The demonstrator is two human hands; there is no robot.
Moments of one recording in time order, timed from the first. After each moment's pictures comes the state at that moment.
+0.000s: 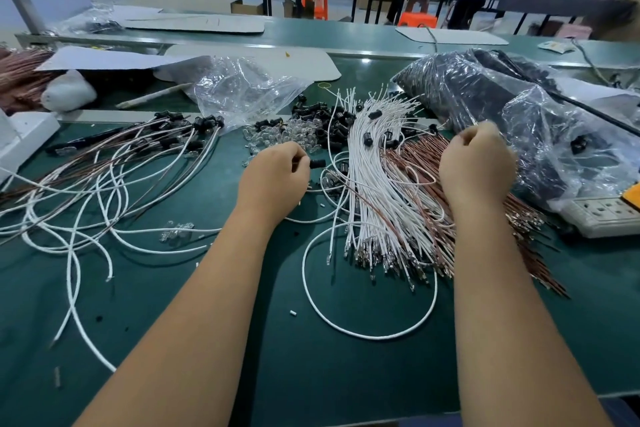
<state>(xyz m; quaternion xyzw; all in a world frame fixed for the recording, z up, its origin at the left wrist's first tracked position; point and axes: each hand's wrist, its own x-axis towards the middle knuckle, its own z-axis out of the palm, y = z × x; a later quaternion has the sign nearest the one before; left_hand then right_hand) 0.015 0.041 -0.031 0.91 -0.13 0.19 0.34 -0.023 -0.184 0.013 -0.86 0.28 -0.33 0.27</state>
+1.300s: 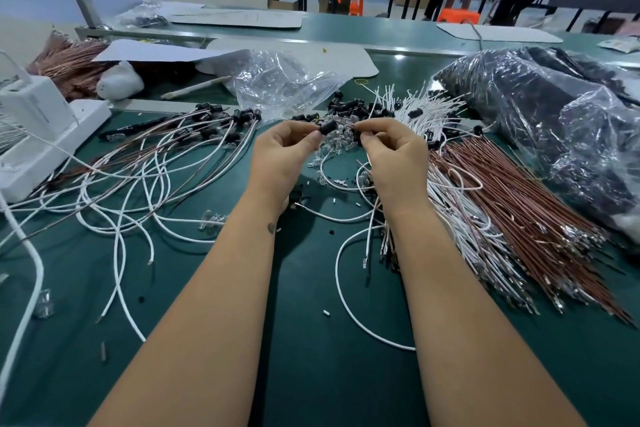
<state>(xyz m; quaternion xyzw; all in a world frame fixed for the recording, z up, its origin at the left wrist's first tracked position) 0.023 0.068 -0.026 0.69 -0.03 0.12 0.72 0.001 -0.076 -0.016 -0.73 0.00 -0.22 0.64</state>
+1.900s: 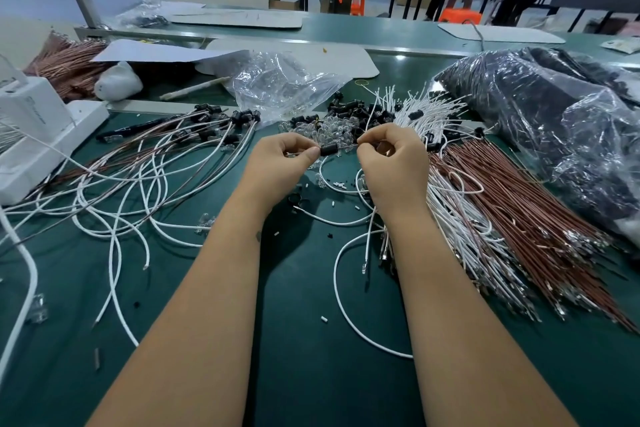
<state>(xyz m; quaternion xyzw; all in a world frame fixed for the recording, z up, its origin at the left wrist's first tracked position) 0.022 0.081 -0.028 0.81 -0.06 0.10 0.57 -0.001 -0.073 -0.014 -0.81 0.03 -0.26 0.52</state>
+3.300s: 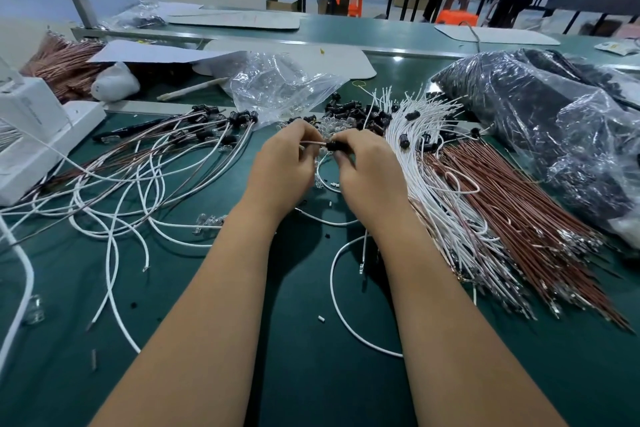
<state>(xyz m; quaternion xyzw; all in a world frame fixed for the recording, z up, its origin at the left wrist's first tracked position) 0.014 0.069 -0.023 0.87 -0.12 0.22 0.43 0.000 -0.062 -0.019 -0.91 -0.11 -0.25 0.32</state>
